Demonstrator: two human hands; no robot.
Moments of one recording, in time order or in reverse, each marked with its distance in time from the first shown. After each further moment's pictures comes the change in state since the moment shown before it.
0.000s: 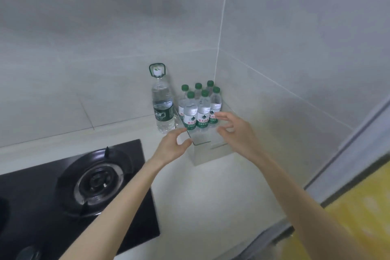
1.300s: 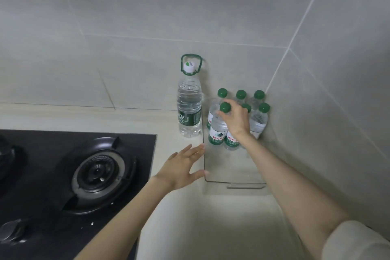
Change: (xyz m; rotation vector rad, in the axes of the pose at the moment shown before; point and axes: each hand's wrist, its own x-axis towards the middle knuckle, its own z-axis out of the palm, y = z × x) left_hand 0.091 -0.073 0.047 0.444 -0.175 -0.084; right_hand 0.261 0.102 0.110 -0.124 -0.124 -0.059
